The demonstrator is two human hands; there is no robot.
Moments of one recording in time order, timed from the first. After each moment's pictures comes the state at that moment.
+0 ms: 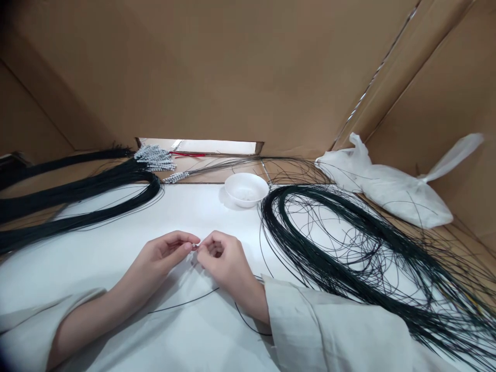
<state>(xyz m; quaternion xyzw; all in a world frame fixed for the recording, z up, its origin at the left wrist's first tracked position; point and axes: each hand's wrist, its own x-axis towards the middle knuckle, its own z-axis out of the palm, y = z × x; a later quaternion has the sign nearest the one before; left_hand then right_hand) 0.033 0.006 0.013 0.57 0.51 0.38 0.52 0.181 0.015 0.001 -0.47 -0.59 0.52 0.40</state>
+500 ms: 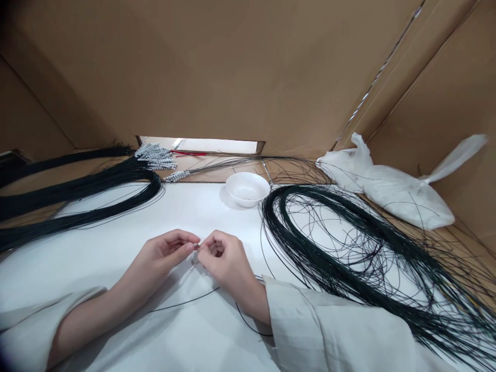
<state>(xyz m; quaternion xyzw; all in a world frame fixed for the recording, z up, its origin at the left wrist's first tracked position) 0.031 0.008 0.009 0.58 0.52 0.38 0.51 0.182 0.016 -0.003 -0.46 -0.60 0.52 0.40</state>
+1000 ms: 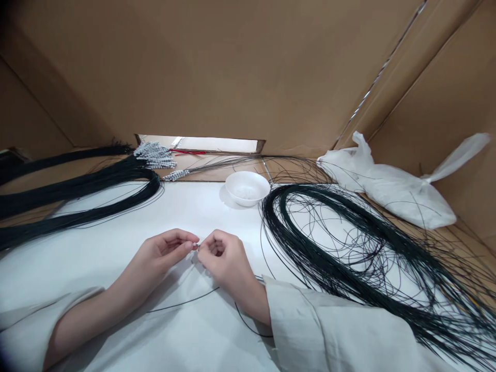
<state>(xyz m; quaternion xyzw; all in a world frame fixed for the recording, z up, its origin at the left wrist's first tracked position) 0.032 0.009 0.009 0.56 0.52 0.38 0.52 0.182 0.015 -0.001 -0.47 -0.59 0.53 0.39</state>
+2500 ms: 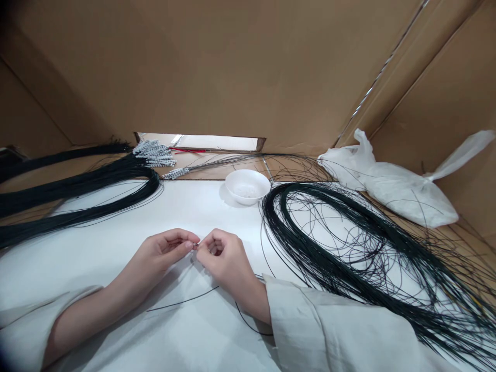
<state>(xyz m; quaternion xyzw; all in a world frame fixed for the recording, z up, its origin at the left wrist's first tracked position) 0.032 0.007 0.014 0.56 0.50 0.38 0.54 0.182 0.015 -0.003 -0.47 -0.60 0.52 0.39</state>
